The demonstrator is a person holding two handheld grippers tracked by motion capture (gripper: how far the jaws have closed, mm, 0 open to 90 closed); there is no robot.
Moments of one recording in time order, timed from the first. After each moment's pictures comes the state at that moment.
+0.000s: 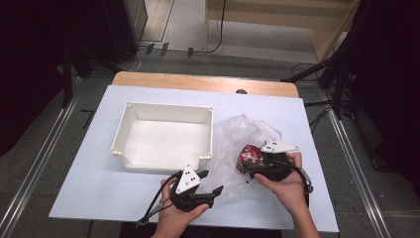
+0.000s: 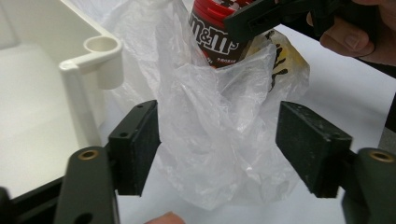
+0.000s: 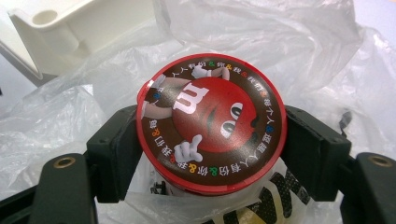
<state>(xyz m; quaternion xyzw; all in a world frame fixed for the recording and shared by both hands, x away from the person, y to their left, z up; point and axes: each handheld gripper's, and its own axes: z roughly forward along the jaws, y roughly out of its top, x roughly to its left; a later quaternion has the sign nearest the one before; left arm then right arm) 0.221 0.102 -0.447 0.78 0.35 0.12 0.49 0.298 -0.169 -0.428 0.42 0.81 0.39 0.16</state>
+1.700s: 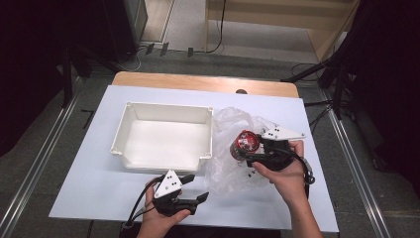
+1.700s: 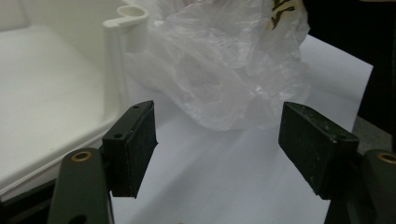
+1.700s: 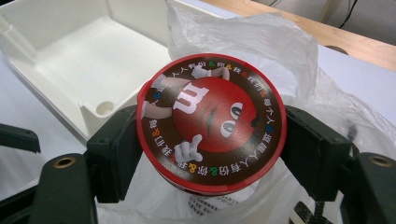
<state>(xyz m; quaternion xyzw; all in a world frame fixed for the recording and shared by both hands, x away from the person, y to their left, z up) 0.213 0.138 -0.454 0.79 0.33 0.09 0.51 0.302 -0.156 -0.374 0.40 0.79 0.44 0.17</state>
